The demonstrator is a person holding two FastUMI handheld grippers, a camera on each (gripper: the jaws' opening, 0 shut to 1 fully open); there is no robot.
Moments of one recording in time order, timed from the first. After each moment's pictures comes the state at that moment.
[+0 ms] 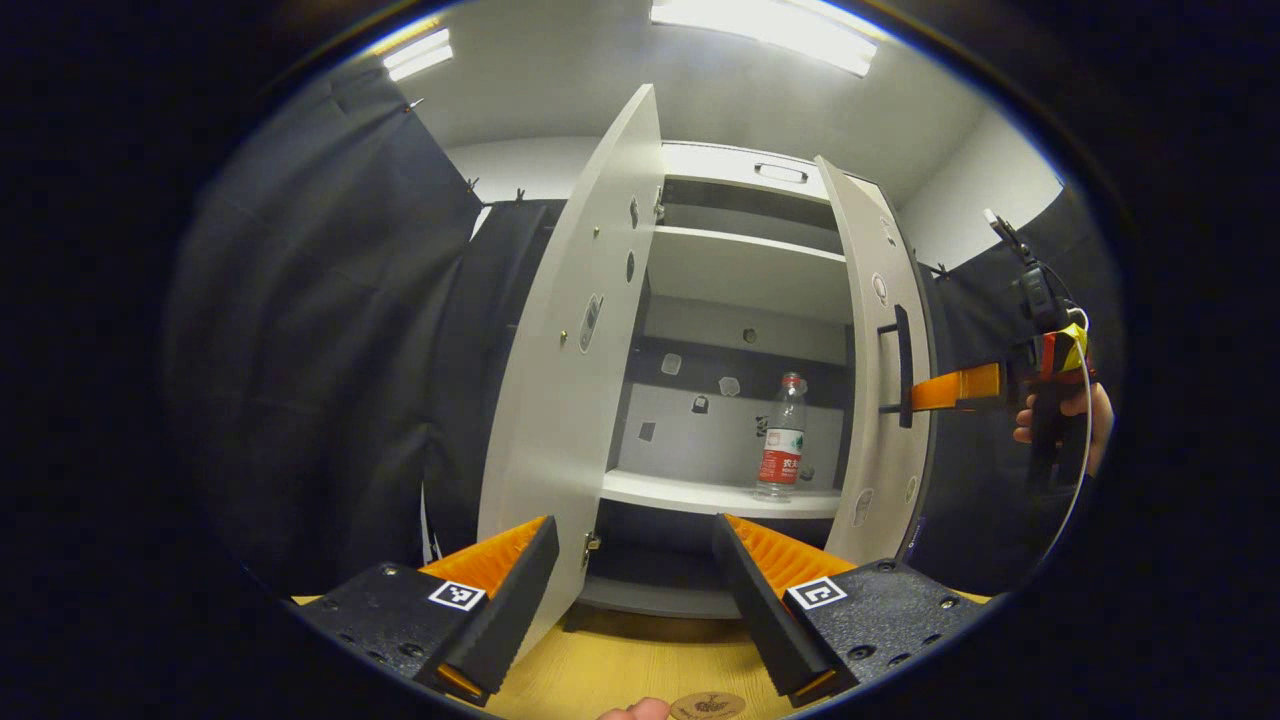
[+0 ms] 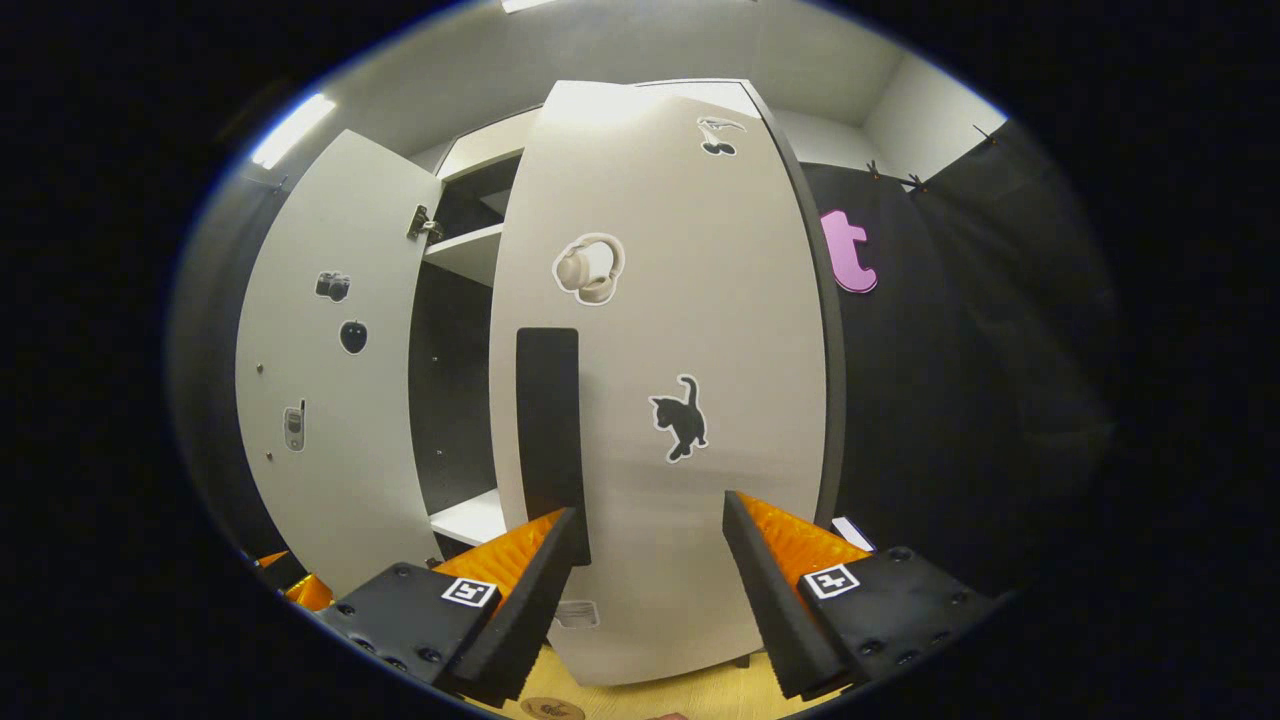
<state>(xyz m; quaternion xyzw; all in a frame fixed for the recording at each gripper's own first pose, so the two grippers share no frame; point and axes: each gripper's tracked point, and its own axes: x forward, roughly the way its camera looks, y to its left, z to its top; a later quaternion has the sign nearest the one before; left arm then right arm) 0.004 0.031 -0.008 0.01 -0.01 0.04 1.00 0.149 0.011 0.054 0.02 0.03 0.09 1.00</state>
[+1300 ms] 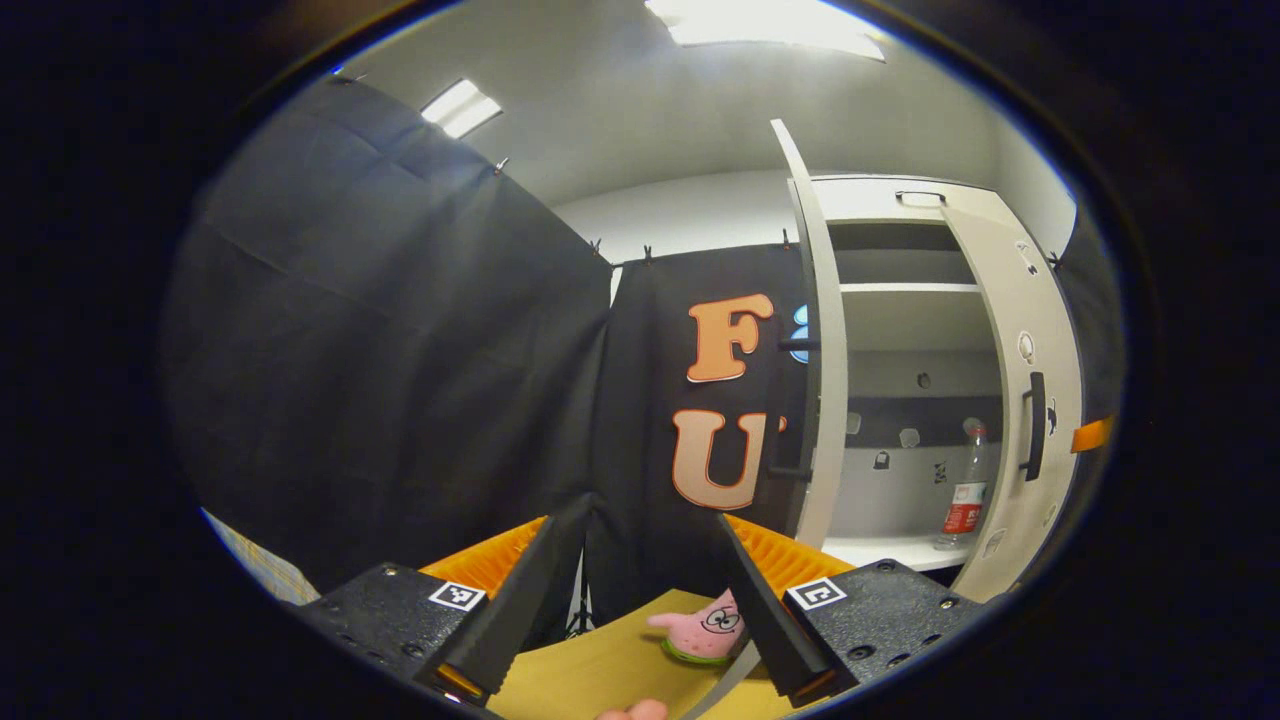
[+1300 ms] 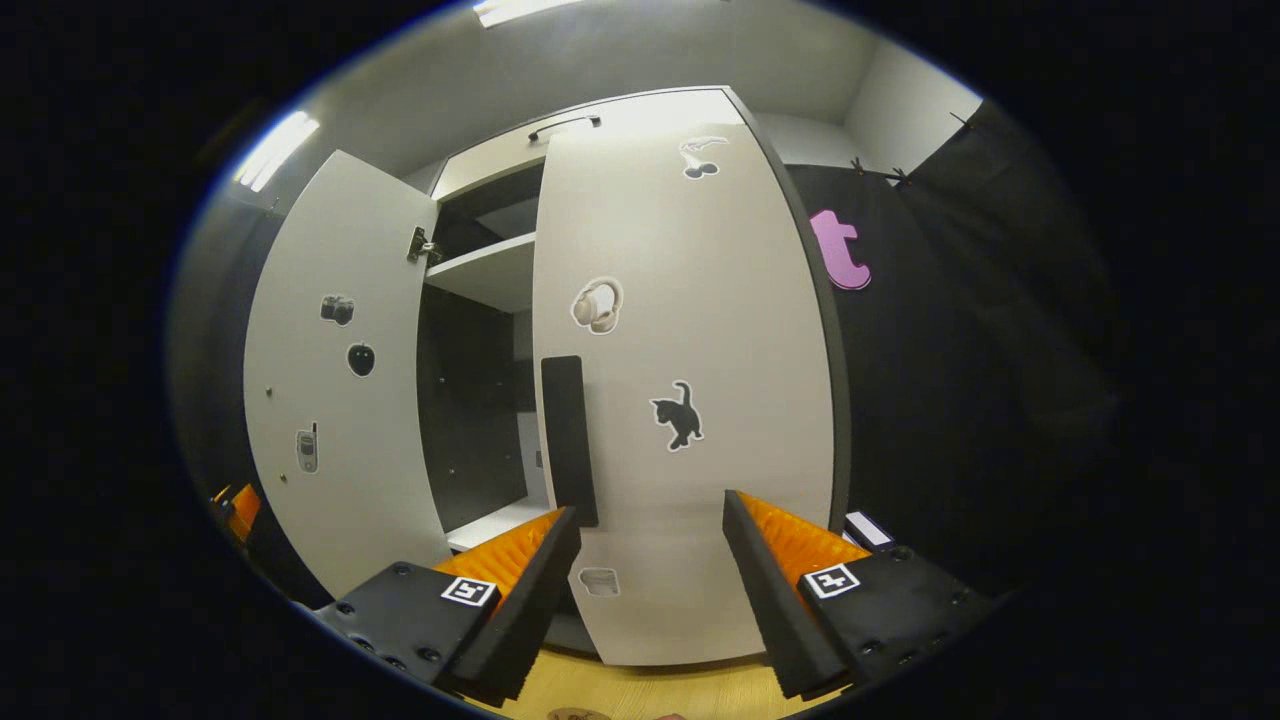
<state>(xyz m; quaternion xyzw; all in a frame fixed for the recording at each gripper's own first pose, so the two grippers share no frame) 0.007 0.184 0.101 0.07 -0.07 0.25 0.96 0.138 0.013 0.054 0.05 0.01 0.08 1.00</state>
